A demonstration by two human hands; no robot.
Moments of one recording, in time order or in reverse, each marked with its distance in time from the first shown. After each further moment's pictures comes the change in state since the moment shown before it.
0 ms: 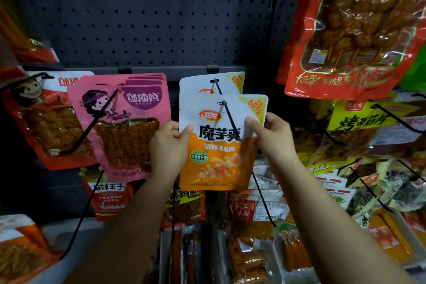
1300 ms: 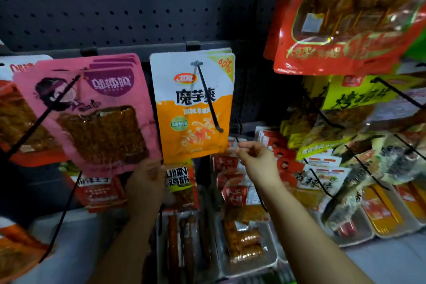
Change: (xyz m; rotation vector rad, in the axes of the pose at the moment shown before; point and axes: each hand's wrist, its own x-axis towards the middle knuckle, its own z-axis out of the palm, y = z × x) left_hand -0.056 -0.085 -0.001 0.175 -0.028 -0.123; right_hand -0.032 0.084 -0.015 -0.167 0.005 0.227
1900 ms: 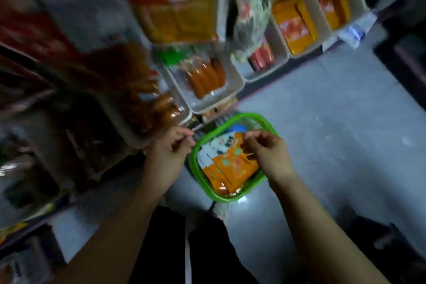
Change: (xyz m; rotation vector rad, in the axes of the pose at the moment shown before) left_hand -0.281 -0.070 0.206 -0.075 -0.920 -0.163; right_hand -0.187 0.295 -0.208 0.046 0.204 0.603
